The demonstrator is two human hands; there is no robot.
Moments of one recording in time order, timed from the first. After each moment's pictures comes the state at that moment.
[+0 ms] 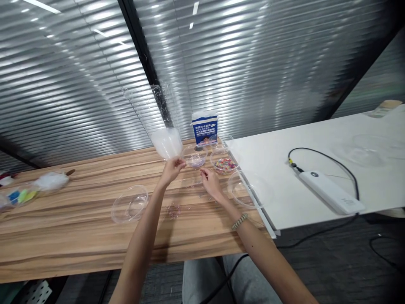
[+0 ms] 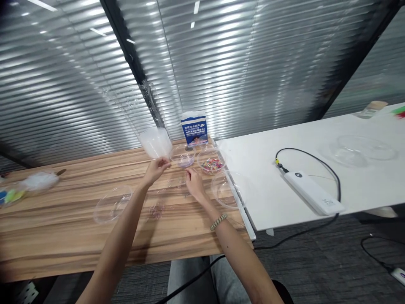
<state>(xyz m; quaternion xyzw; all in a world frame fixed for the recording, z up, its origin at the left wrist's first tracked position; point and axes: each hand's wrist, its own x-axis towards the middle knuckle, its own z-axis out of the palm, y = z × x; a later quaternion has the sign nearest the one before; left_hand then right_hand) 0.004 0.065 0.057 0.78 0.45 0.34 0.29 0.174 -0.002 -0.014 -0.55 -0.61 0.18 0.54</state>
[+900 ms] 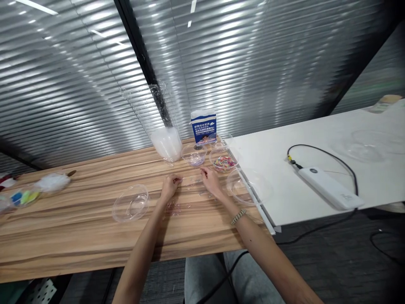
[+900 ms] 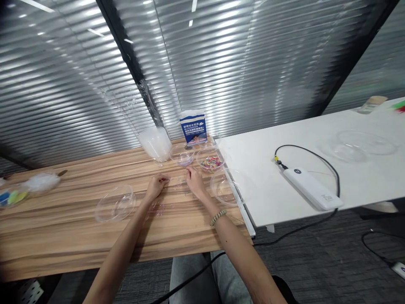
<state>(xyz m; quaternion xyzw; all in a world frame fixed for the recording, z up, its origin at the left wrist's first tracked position) -0.033 0.045 -0.018 0.77 0.52 0.30 0.20 0.177 0.001 -0.017 -0.57 -0.61 0.18 0.52</state>
